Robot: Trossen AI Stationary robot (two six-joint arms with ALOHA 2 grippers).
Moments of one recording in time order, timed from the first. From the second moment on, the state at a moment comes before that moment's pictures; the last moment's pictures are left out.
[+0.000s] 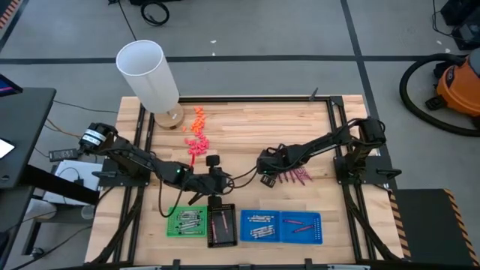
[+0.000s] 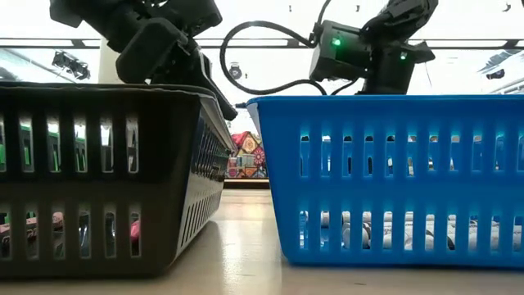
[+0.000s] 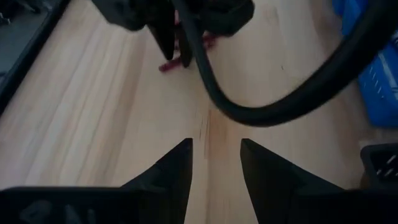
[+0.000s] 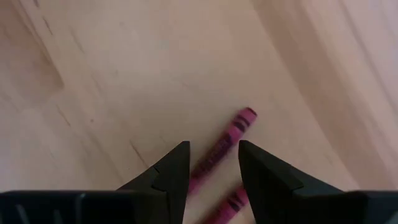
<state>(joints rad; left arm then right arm) -0.34 1.55 0.81 0.03 -0.50 -0.05 0.07 1.78 0.97 -0.52 0.27 0.57</state>
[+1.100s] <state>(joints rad) -0.34 1.50 0.81 -0.07 -0.41 -0.15 0.17 1.62 0.96 -0.11 0.06 0.23</state>
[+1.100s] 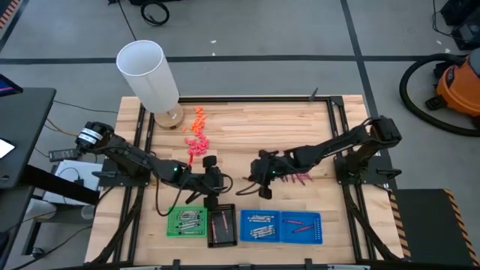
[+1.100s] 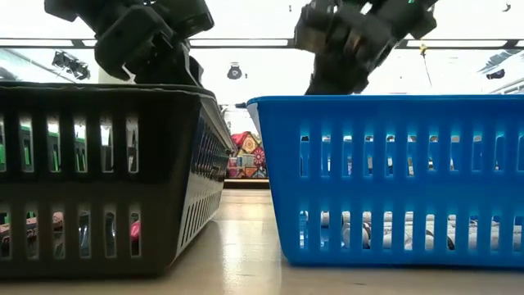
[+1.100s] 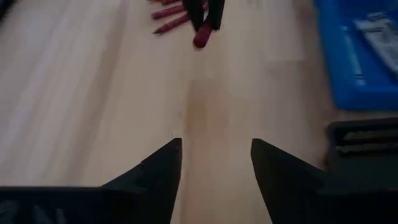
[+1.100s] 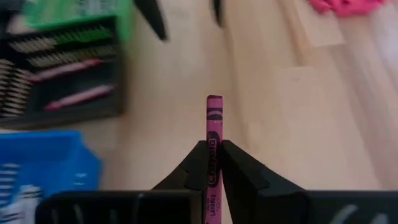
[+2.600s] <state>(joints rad) -0.35 1.50 0.81 0.20 -0.35 0.00 0.50 1.60 0.96 -0.66 -0.39 0.72</state>
